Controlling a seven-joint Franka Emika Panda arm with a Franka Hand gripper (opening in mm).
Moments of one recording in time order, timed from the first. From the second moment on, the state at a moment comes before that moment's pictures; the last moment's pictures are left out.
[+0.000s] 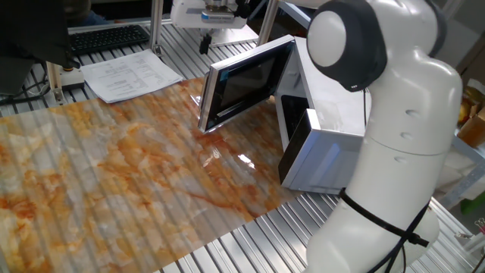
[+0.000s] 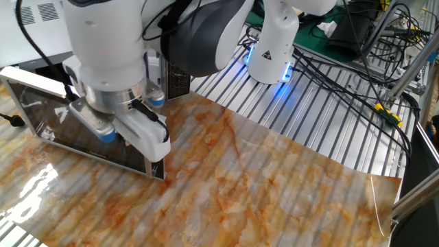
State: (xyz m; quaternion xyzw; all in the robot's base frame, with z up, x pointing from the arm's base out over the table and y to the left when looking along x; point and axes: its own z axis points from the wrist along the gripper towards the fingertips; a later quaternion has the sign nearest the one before) arm 0.664 -0.059 0.307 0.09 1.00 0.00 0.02
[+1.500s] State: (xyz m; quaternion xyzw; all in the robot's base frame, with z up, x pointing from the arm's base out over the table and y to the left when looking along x) arm 0.598 -0.061 0.294 0.10 1.00 -0.01 0.01
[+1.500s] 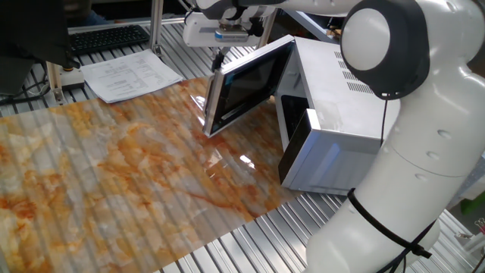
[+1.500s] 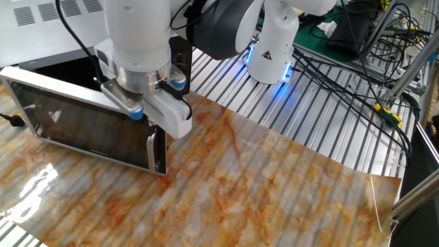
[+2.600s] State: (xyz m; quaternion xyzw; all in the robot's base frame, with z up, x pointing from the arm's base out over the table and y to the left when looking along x) arm 0.598 -0.061 0.295 0.18 0.98 -0.01 0.00
